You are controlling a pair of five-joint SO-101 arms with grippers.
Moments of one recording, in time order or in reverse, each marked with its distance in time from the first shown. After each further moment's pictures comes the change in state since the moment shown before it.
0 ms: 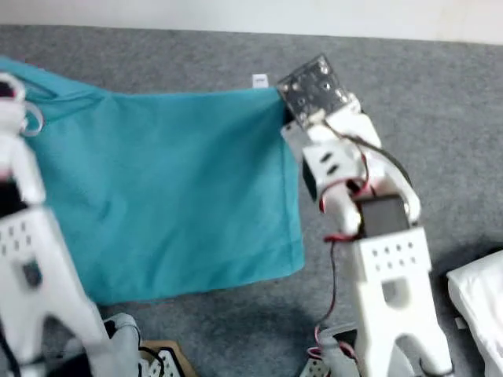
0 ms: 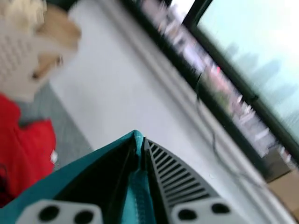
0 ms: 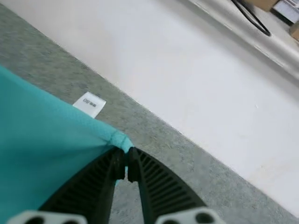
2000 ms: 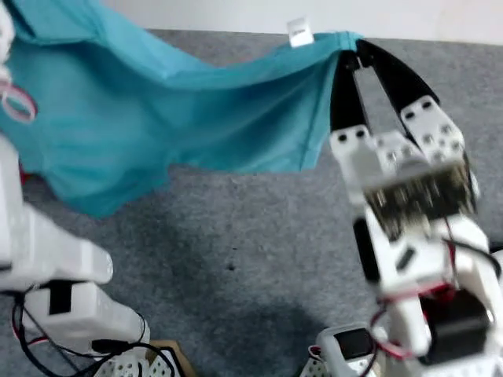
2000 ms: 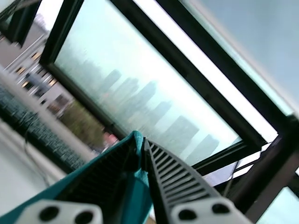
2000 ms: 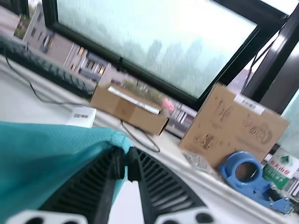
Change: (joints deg) left arm 15.1 38.7 -117.9 52.7 -0.1; right arm -0.1 -18.7 -17.2 4.4 0.0
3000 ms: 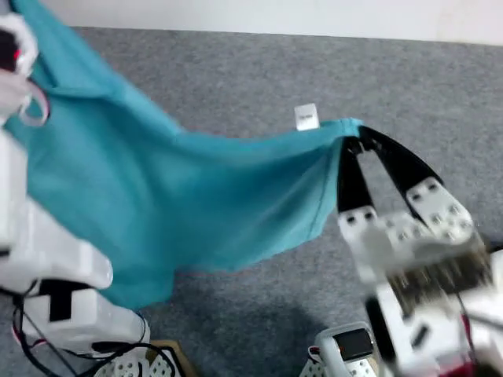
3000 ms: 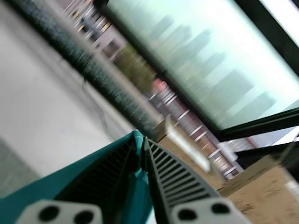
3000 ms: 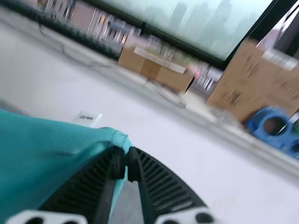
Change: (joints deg) left arm 0.1 -1.3 7.8 14.4 0.0; right arm -1.1 -5.9 2.8 20.0 -3.2
